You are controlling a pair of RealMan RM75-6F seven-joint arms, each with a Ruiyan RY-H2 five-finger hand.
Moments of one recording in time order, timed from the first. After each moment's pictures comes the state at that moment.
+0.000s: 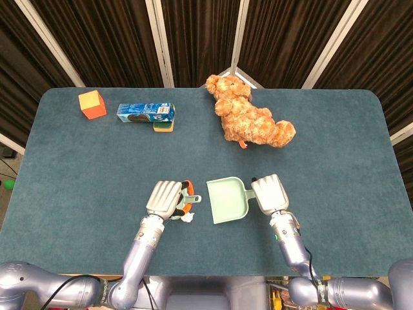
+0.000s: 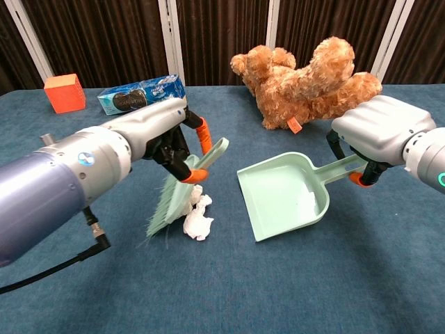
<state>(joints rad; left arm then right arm) -0.78 -1.87 -0.29 -1.75 0.81 1.30 0.69 0.69 -1.58 0.11 -1.66 -0.92 1.26 -1.11</state>
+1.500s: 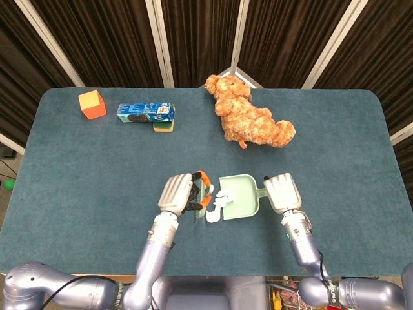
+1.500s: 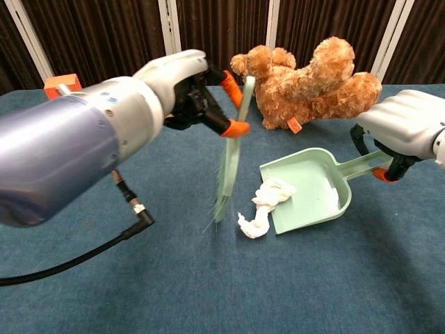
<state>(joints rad) -0.80 -1.93 -0.47 -1.90 0.72 1.38 0.68 0.69 -1.50 0.08 -1.70 -0.90 1.28 -1.08</state>
